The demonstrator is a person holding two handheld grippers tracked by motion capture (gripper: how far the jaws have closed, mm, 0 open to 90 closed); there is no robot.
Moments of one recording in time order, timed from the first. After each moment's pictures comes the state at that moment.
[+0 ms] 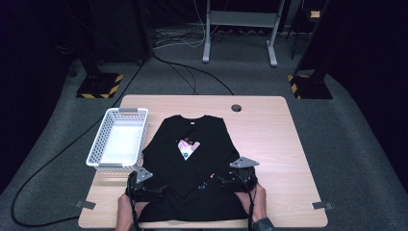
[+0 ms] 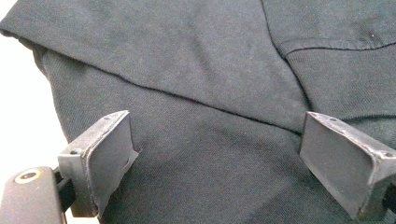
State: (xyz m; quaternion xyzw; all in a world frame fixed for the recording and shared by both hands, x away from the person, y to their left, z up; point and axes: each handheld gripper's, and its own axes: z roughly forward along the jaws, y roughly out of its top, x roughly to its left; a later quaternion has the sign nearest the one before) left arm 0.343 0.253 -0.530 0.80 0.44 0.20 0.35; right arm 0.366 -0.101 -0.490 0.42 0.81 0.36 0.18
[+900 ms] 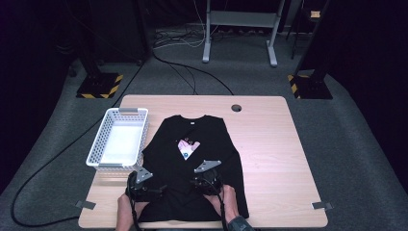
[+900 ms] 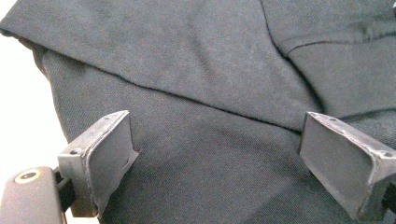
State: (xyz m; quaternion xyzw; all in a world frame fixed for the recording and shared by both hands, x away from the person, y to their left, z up) left arm 0.343 0.253 -0.530 0.80 0.44 0.19 0.35; right arm 0.369 -0.010 -0.509 0.34 0.86 0.37 0.08
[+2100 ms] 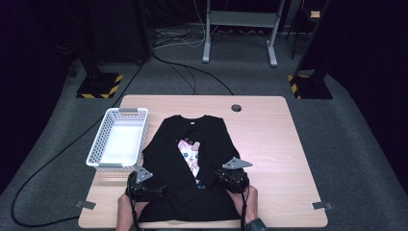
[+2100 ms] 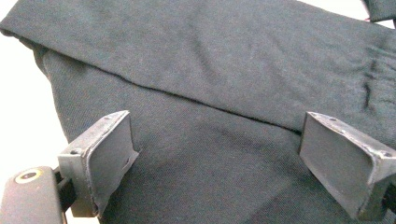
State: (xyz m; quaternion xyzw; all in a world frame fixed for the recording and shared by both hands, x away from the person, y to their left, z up) left arm 0.343 0.252 -0.530 0.80 0.44 0.20 0.35; right arm 0.365 -0.086 -0.497 0.41 0.81 0.40 0.15
